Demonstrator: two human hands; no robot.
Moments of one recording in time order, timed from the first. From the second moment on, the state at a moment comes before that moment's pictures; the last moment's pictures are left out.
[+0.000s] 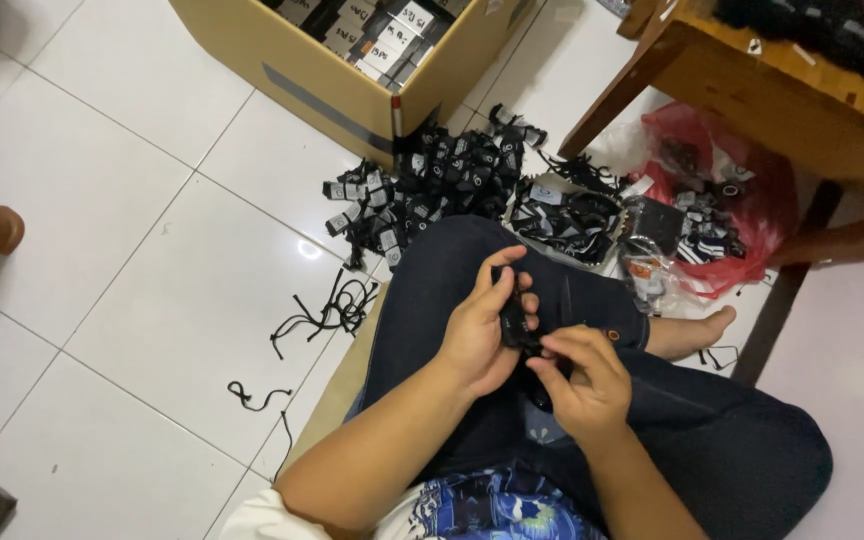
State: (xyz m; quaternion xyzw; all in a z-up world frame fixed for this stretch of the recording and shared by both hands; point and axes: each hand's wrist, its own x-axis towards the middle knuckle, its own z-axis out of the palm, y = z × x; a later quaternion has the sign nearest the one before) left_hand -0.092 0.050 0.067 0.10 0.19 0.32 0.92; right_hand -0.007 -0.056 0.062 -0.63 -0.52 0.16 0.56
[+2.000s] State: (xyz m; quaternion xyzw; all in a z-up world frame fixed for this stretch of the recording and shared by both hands) left_hand -0.056 0.026 0.066 0.14 0.29 0.29 0.90; right_hand 0.002 -0.072 0.097 -0.68 -0.57 0.04 0.45
